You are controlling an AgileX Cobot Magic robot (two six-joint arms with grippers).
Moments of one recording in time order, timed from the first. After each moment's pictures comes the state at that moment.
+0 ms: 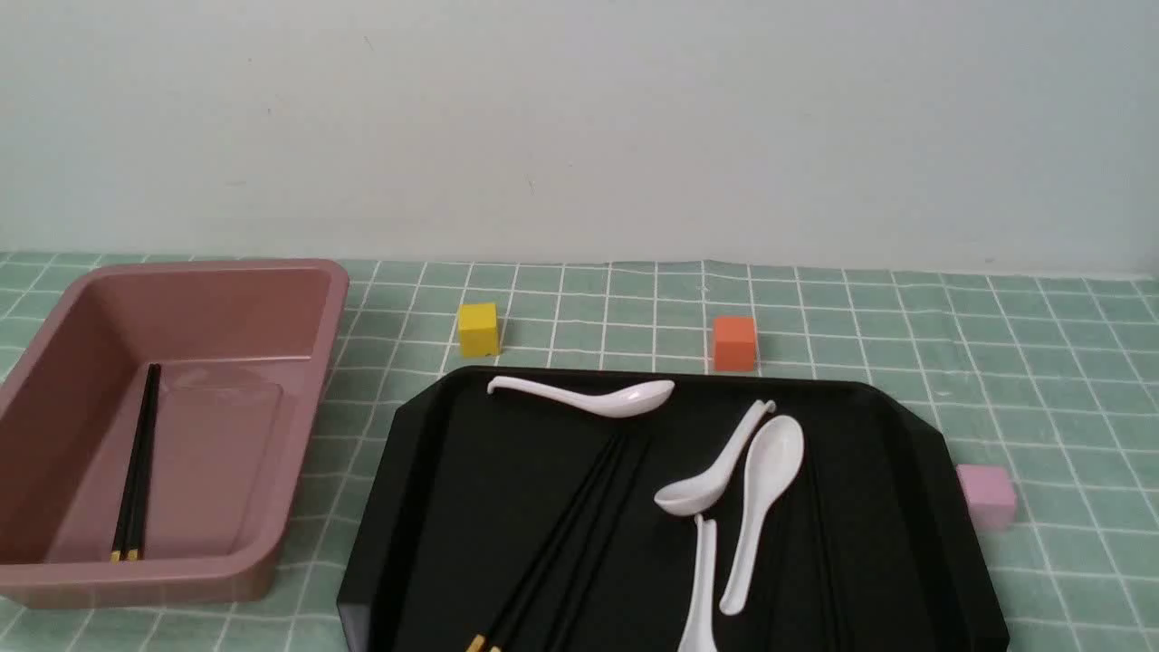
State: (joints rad) right arm 0.04 -0.01 0.02 -0.07 0.37 0.14; left arm -0.08 -0.01 0.03 0.02 0.38 -0.31
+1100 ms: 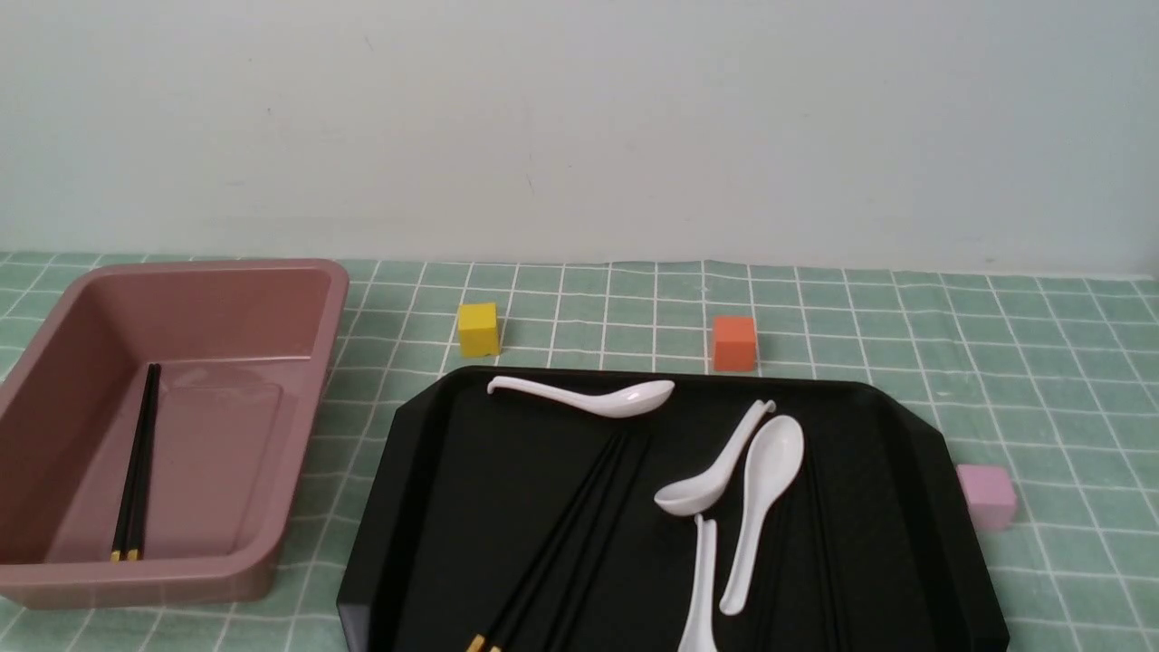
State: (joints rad) right arm 0.04 -0.01 0.02 -0.07 0.37 0.14; left arm -0.08 -0.01 0.03 0.02 0.38 -0.31
